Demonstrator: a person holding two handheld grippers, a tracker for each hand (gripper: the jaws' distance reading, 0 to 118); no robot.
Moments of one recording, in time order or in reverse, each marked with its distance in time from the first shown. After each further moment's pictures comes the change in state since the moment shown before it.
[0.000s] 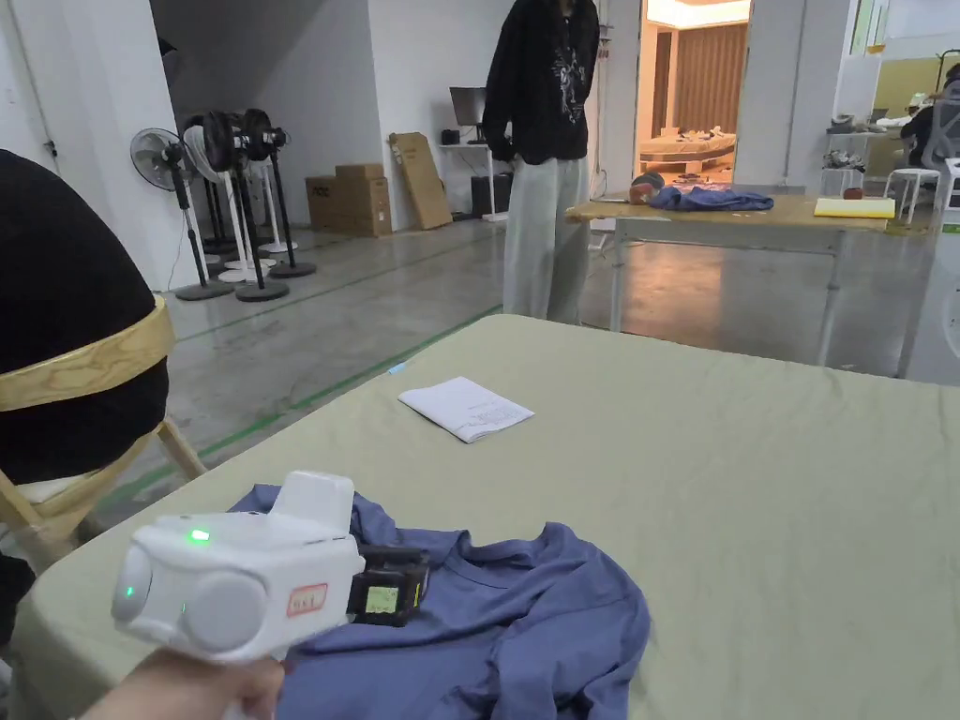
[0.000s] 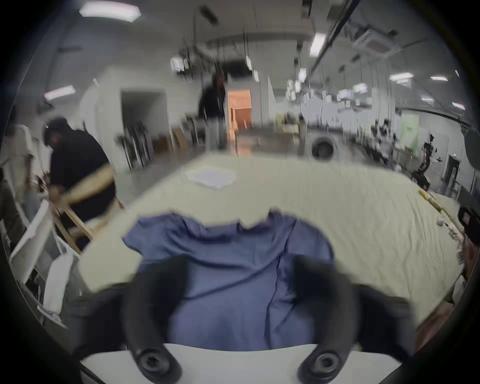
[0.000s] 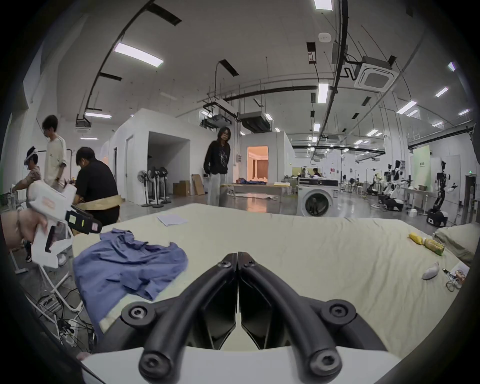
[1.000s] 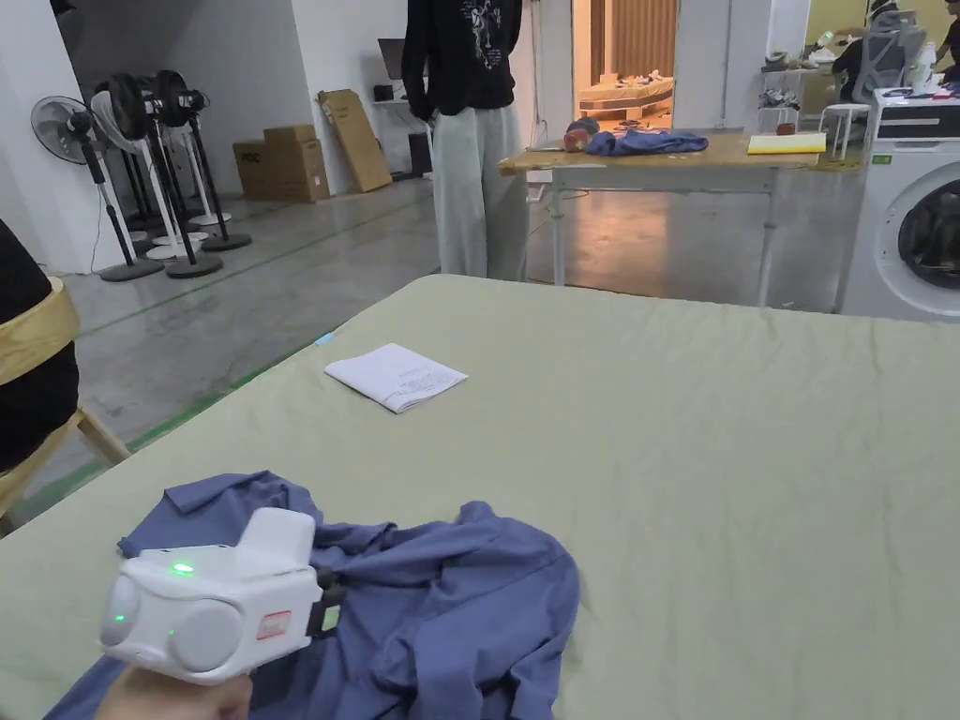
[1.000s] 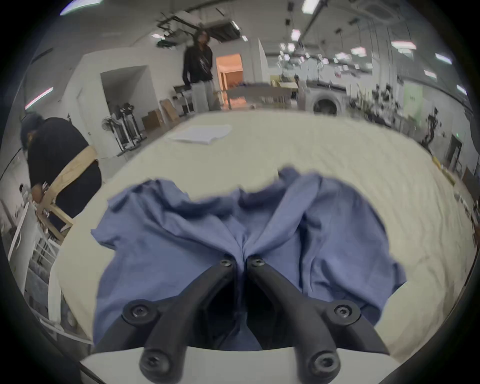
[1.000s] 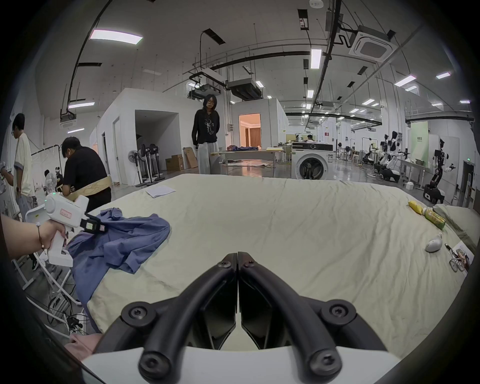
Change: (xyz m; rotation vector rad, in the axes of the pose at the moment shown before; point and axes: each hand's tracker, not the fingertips) left arm 0.006 -0.026 -0.069 0.032 0.063 -0.053; right arm 0.032 -0.024 -0.016 -0.188 -0.013 -0.066
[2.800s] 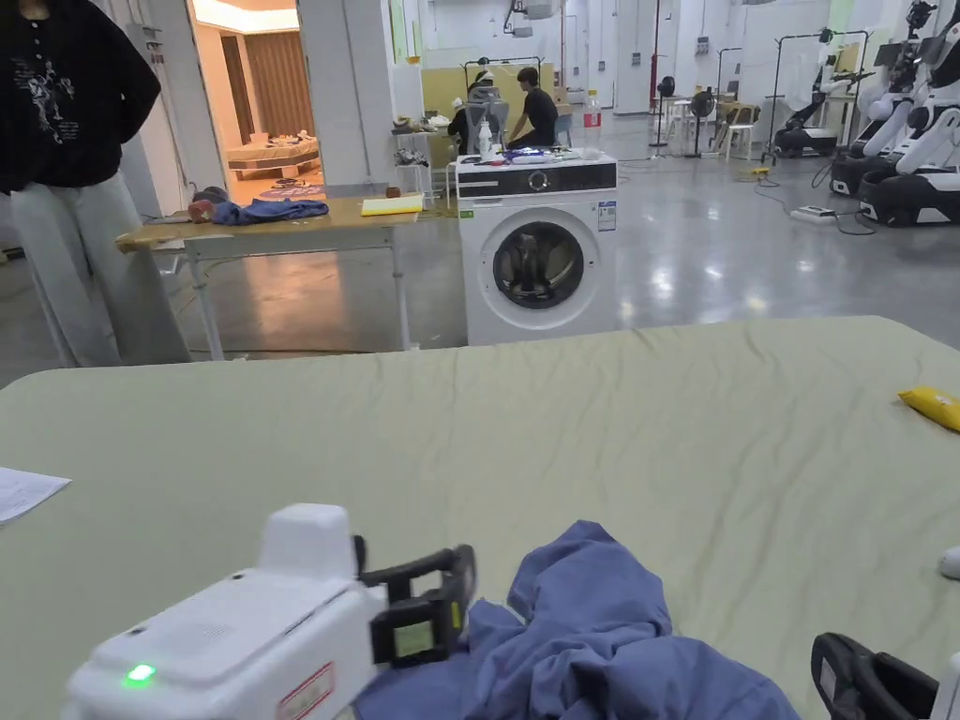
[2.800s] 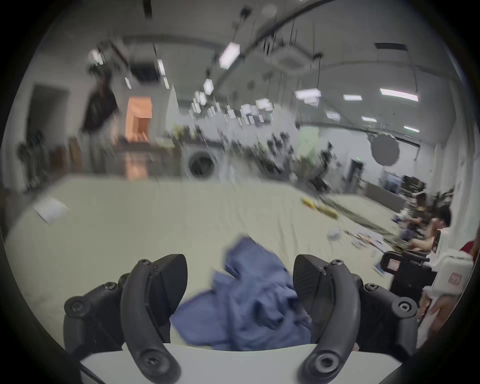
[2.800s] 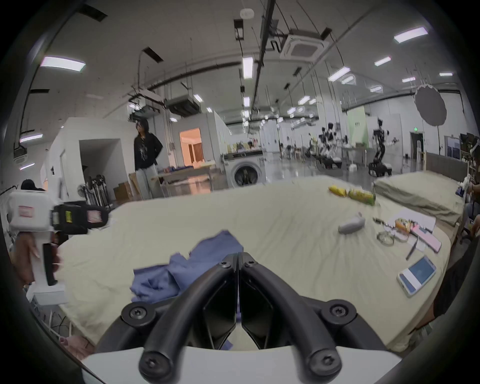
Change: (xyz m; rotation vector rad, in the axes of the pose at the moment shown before) left arm 0.328 0.047 0.151 0.402 -0.593 -0.068; right arm 0.130 -0.012 0.136 0.133 -0.329 -0.164
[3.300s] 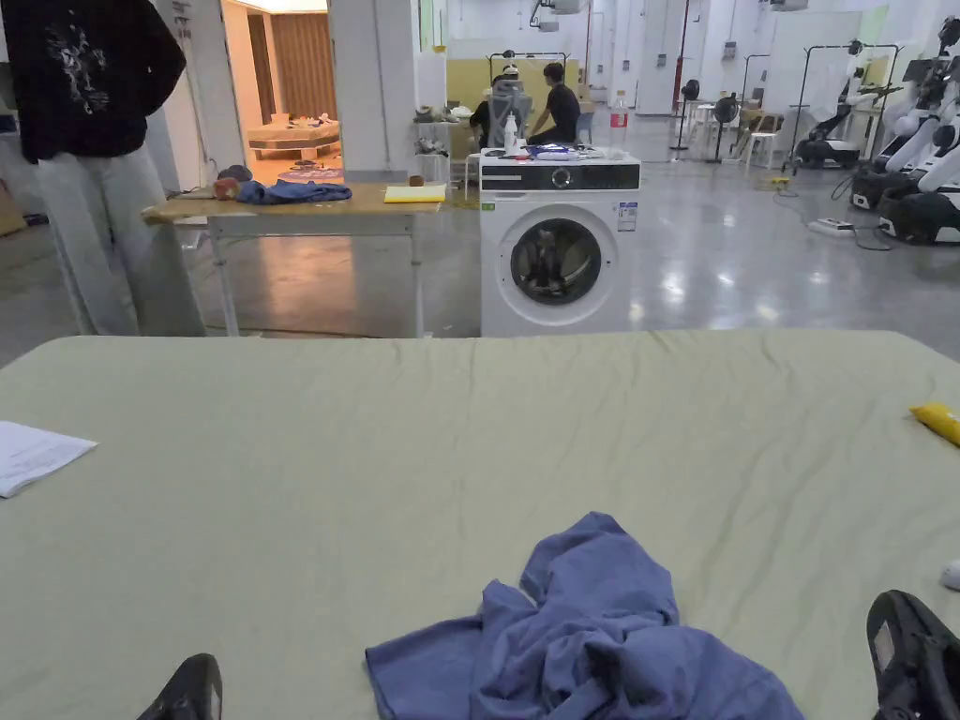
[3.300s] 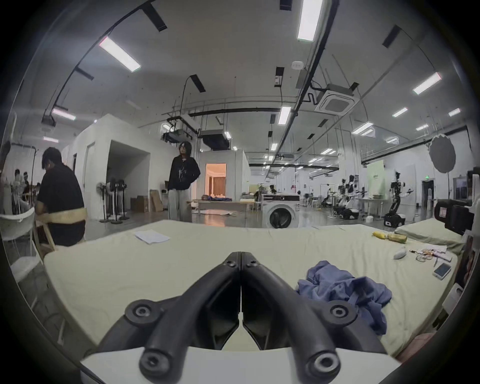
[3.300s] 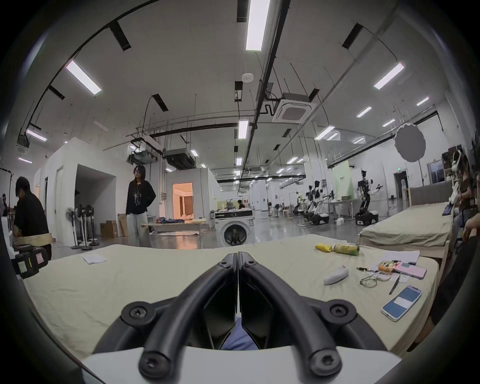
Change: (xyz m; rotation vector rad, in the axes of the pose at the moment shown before) left arm 0.010 -0.097 0.131 0.242 0.443 -0.023; right arm -0.034 -0.012 0.048 0.347 -0.099 0.046
